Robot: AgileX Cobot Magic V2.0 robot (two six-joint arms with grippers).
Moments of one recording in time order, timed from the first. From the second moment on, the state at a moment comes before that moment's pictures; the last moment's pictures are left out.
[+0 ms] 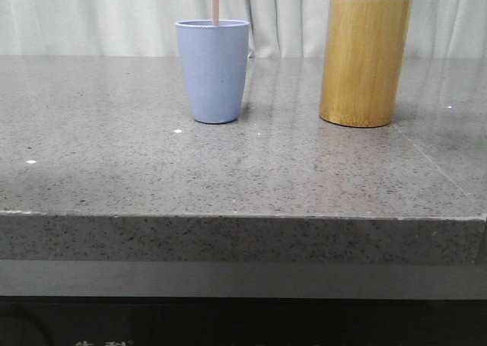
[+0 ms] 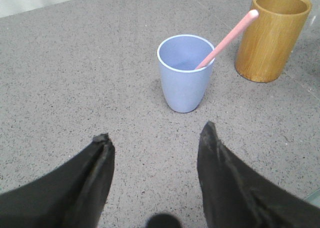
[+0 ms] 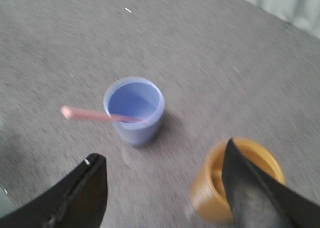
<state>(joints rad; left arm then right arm) -0.55 0.90 -0.98 0.06 0.62 -0.02 0.31 1.36 -1.66 0.31 1.02 -0.34</state>
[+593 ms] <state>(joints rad) -0.55 0.90 -0.98 0.06 0.63 -0.02 0.23 0.70 -1.00 0.26 0.82 -0.29</state>
